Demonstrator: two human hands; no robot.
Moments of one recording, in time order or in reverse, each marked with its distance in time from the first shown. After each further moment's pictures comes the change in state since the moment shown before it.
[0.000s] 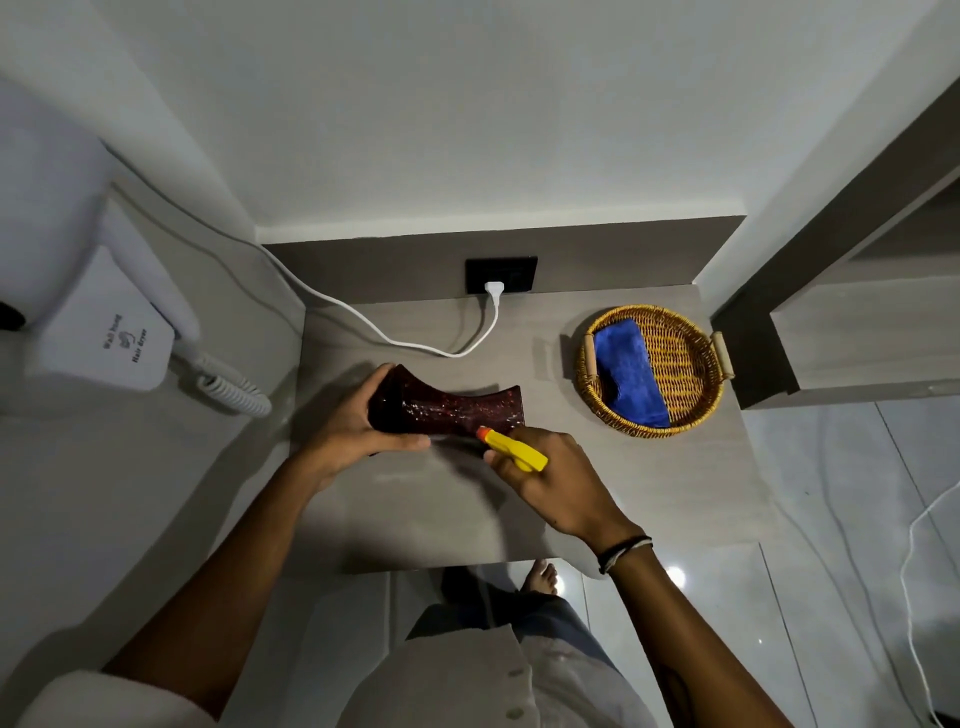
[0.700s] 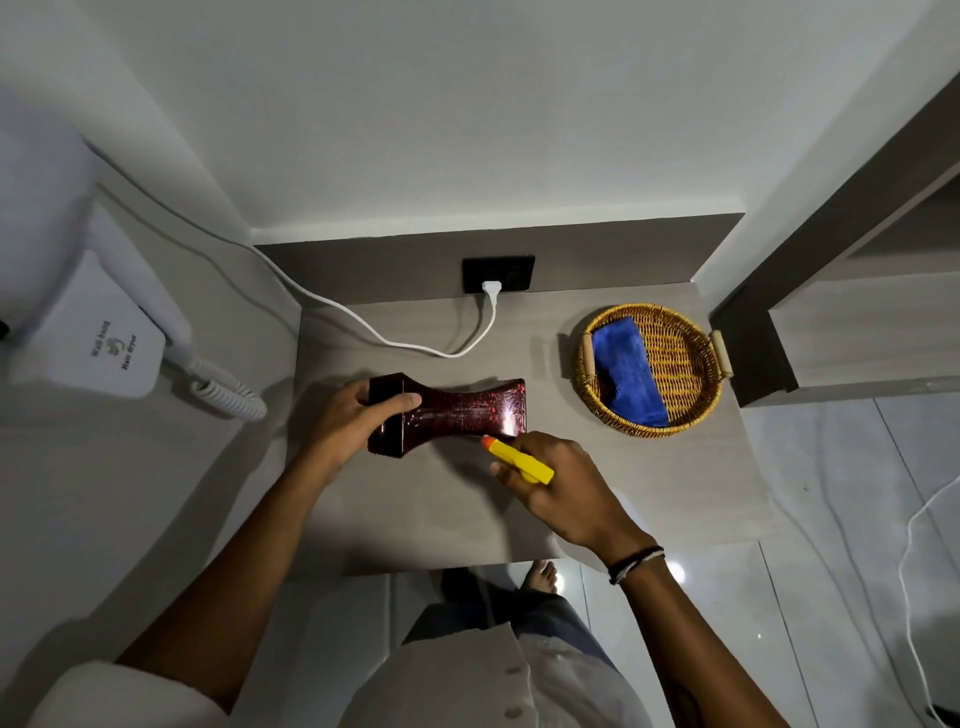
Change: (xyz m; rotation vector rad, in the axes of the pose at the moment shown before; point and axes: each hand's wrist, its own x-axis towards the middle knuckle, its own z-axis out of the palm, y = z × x) left_hand 0.008 0.015 0.007 -0.115 0.176 -0.079; right_hand -0.006 0.009 -0.003 -0.025 -0.020 -0.040
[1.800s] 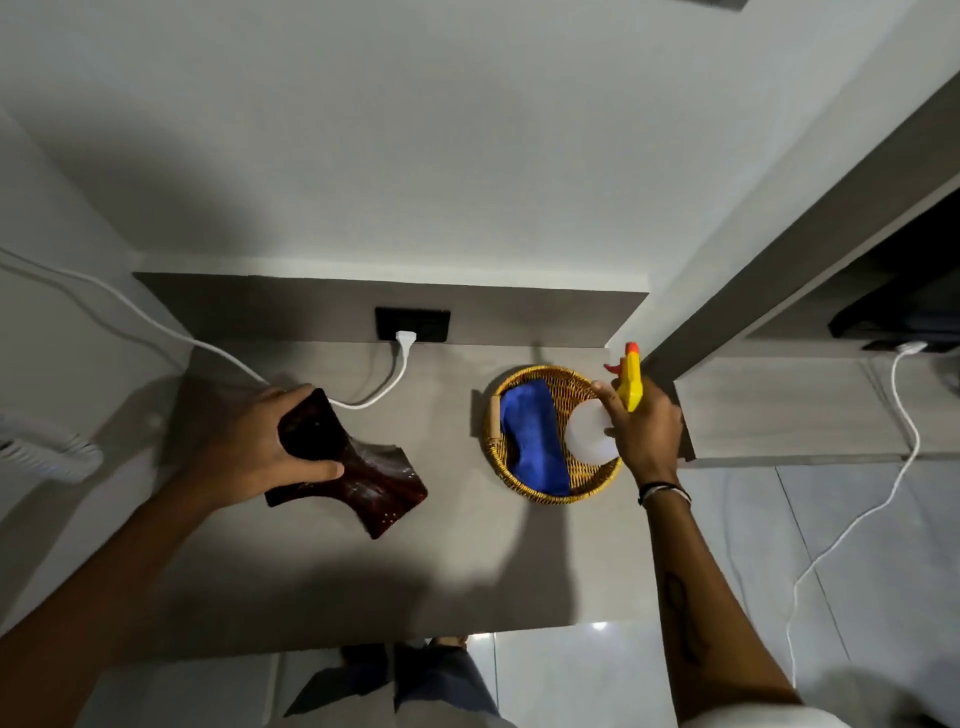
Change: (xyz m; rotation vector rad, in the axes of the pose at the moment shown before) left_hand 0.008 0.065 0.027 0.577 -0.011 0.312; right_hand 0.079 0.142 -0.197 -0.082 0.645 0.299
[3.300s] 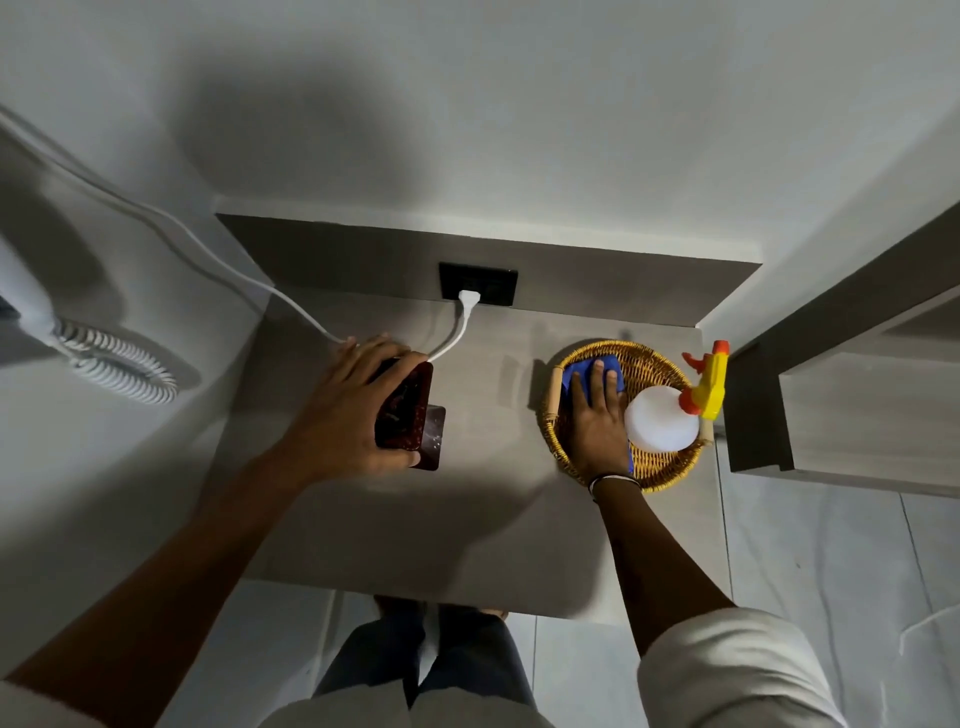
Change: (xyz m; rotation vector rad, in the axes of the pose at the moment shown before) left_hand 0.005 0.002 0.059 0.403 0.123 0.352; right_hand -0.025 0.029 0.140 -0.723 -0.575 -0.326
